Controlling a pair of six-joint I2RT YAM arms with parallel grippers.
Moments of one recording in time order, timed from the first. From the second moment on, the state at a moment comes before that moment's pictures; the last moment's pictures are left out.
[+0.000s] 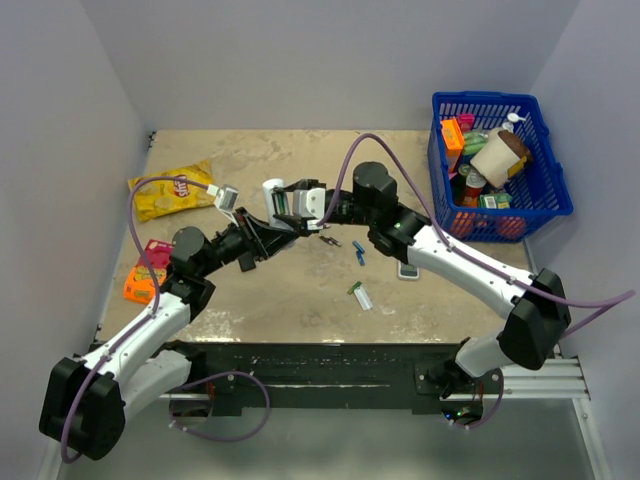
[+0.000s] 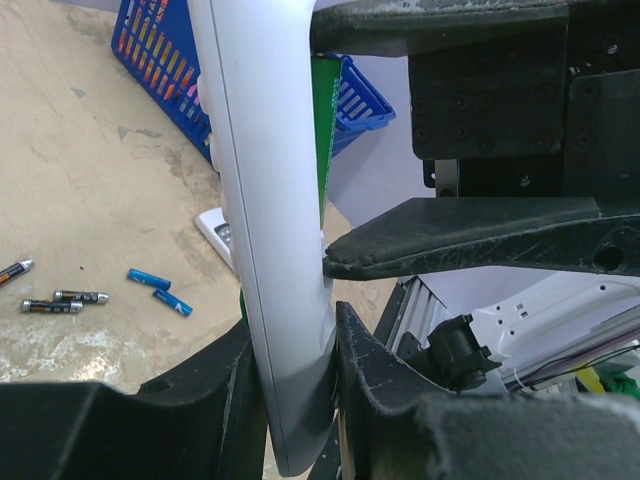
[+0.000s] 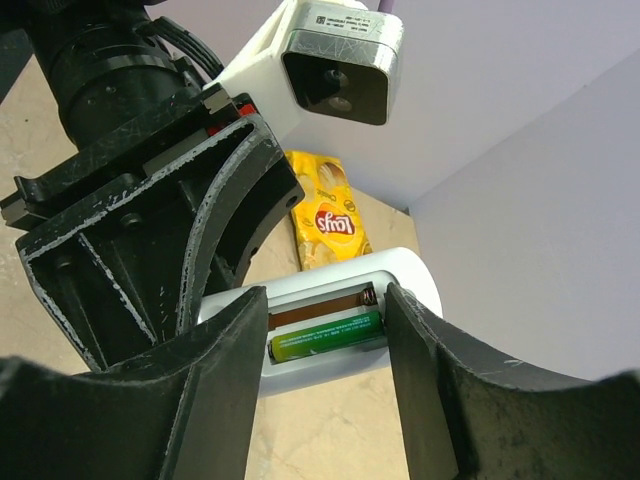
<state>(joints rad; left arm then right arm) -0.38 0.94 0.47 0.61 0.62 -0.77 0.79 1.48 1.24 0.17 -0.63 -0.71</state>
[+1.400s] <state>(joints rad) -0.39 0.92 0.51 0.42 0.53 -0.60 0.79 1.50 1.31 0.04 -0.60 -0.61</state>
